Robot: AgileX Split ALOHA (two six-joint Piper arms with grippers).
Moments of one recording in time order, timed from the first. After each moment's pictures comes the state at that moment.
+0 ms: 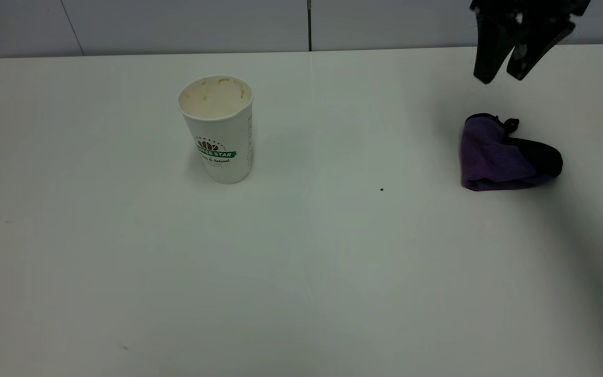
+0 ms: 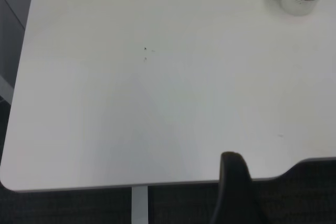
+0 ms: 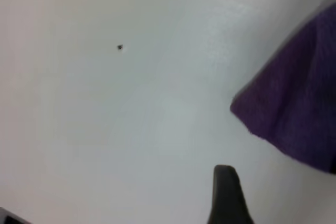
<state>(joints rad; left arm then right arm) 0.00 -0.02 -0.49 0.00 1.13 0.04 0.12 2.38 -1.98 0.24 1.20 -0.37</state>
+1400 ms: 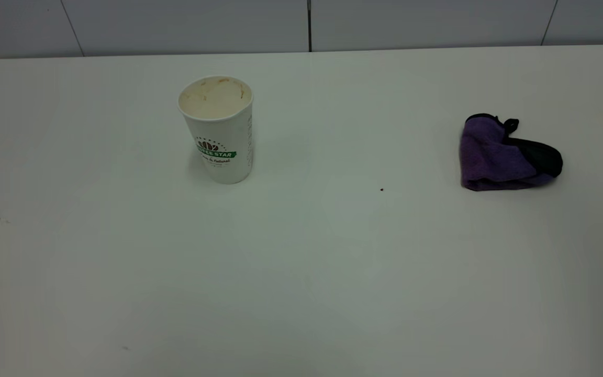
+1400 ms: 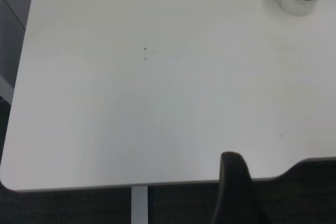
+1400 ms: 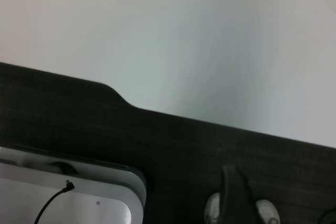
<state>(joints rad) 0.00 -0.02 -0.49 0.00 1.13 0.04 0.12 0.68 -0.75 0.02 1.24 -0.09</state>
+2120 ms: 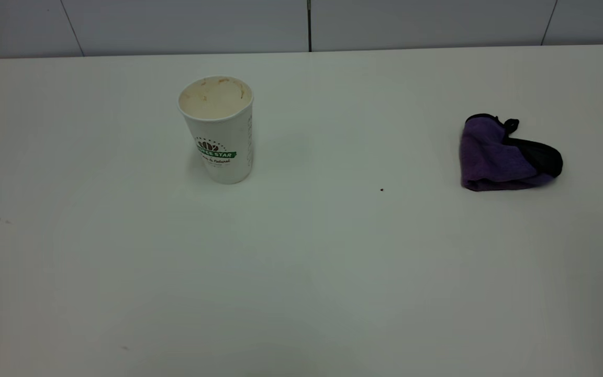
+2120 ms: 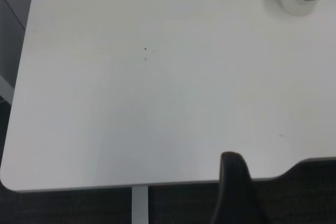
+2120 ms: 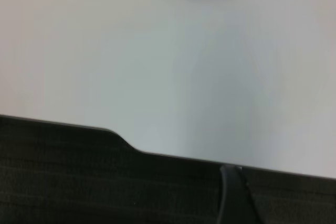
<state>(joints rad) 0.00 -0.02 -0.49 0.00 1.13 0.04 0.12 0.27 -0.48 0.02 1.11 -0.02</state>
